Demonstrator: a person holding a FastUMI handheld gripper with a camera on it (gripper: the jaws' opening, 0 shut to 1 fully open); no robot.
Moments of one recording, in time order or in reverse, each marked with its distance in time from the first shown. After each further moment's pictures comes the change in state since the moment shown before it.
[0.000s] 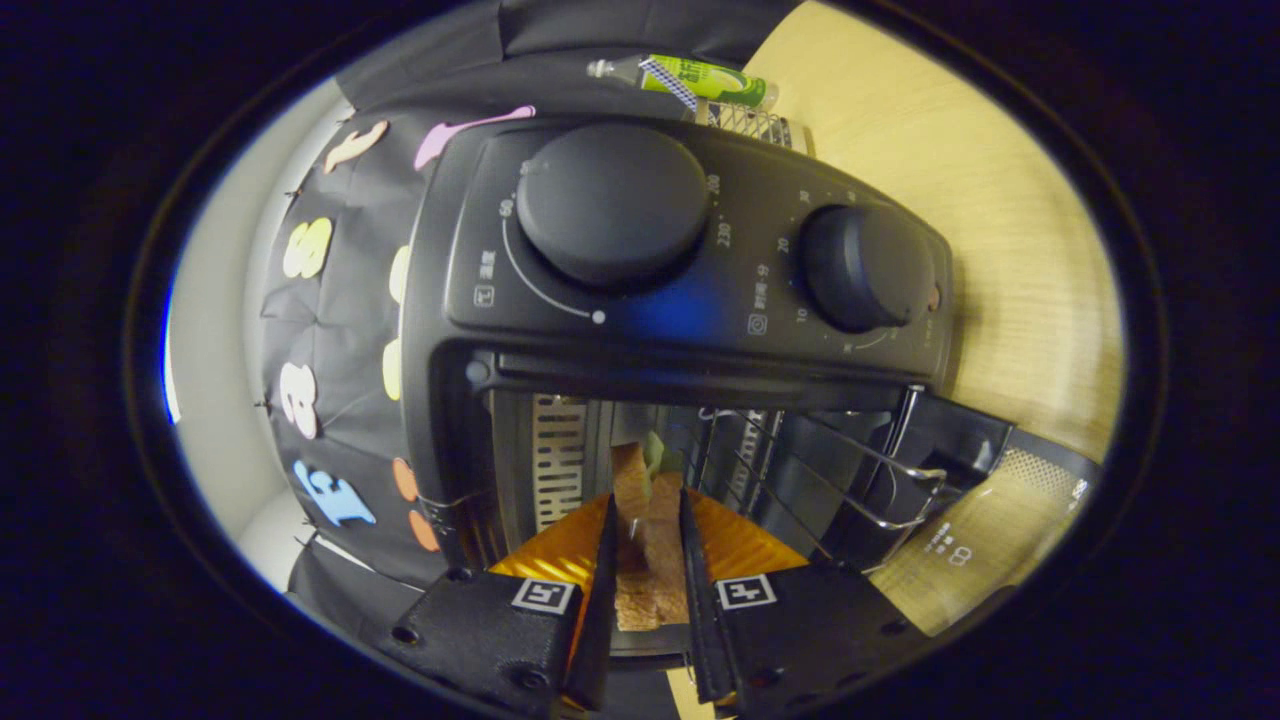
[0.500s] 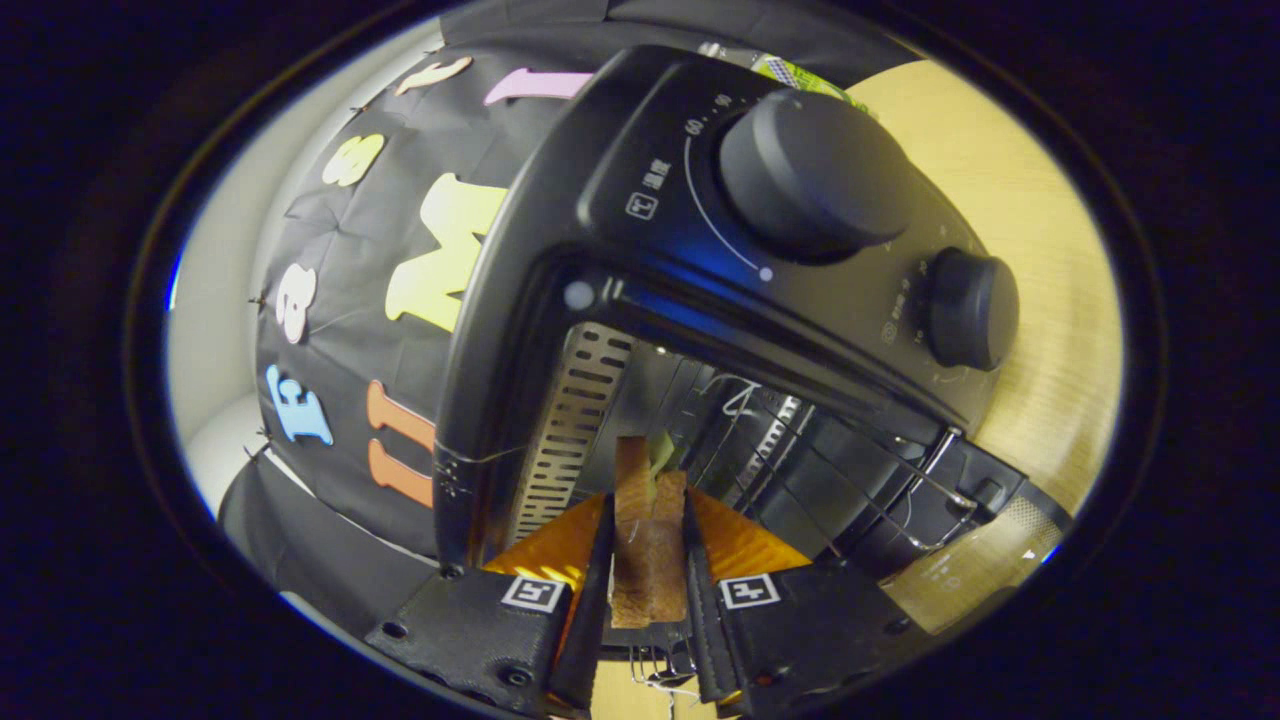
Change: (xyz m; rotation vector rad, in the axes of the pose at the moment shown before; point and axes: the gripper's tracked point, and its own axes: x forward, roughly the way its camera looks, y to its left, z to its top) arm 0.002 -0.001 -0.012 -0.221 0.105 -0.035
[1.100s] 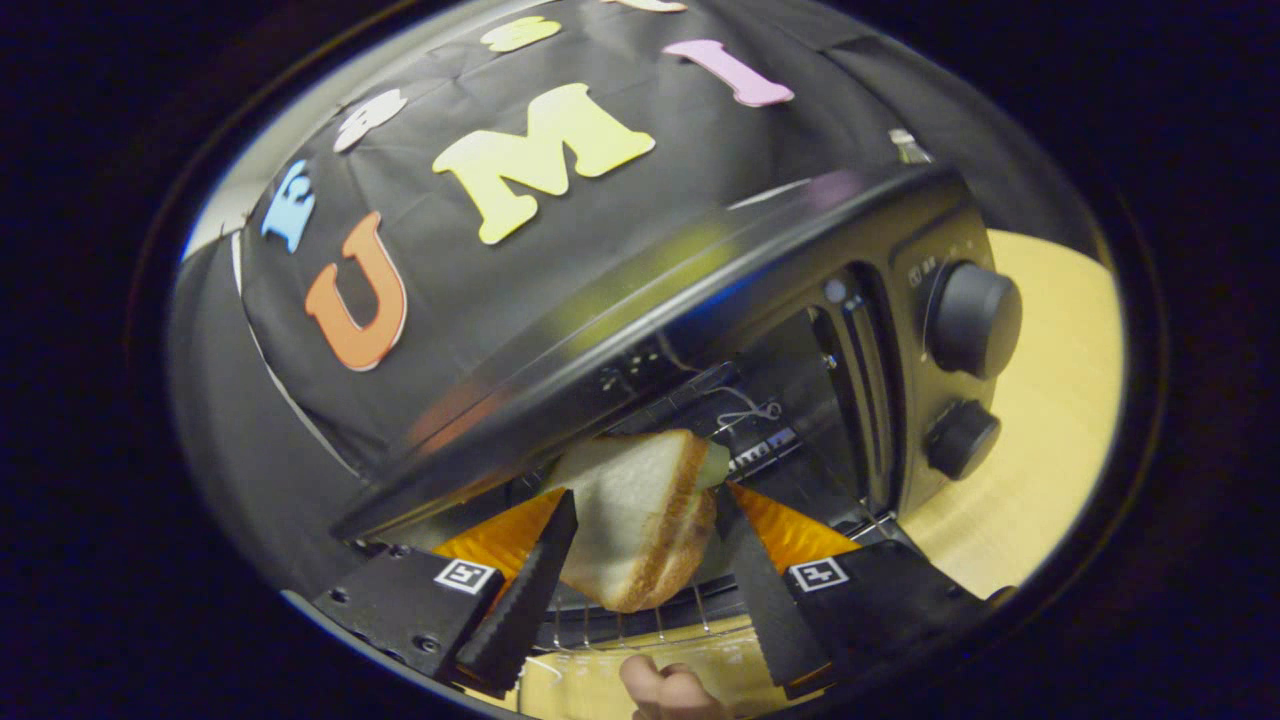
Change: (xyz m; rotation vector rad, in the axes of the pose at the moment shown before) arm -0.020 -0.020 -0.007 -0.630 0.012 -0.241
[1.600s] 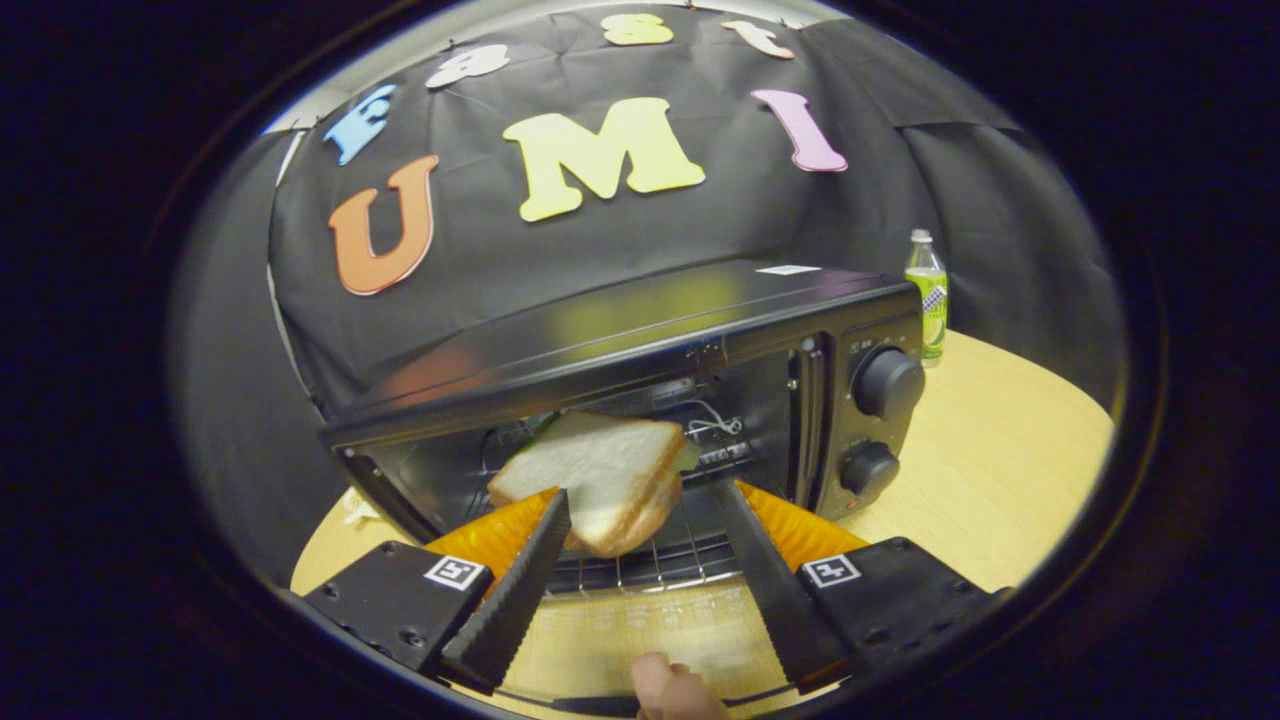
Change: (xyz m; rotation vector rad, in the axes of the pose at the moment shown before) arm -0.059 -0.001 -0.013 -0.270 -0.042 -0.095
